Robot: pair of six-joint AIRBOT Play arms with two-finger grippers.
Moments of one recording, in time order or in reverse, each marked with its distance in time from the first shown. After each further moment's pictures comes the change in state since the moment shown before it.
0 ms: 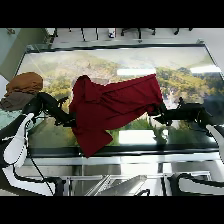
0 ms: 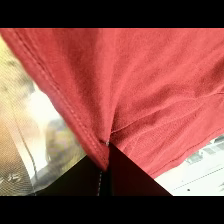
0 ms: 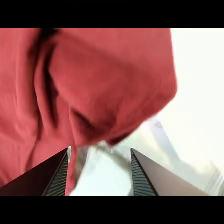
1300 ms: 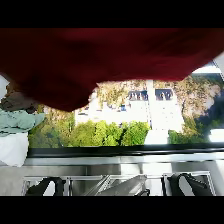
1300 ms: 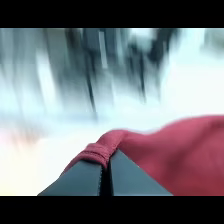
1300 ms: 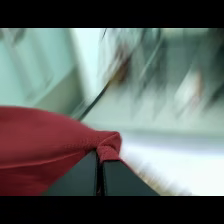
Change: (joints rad) left arm 0.251 0.876 0.671 -0.201 -0.340 -0.040; right arm -0.232 0.589 1.038 -0.031 -0.292 -0.267
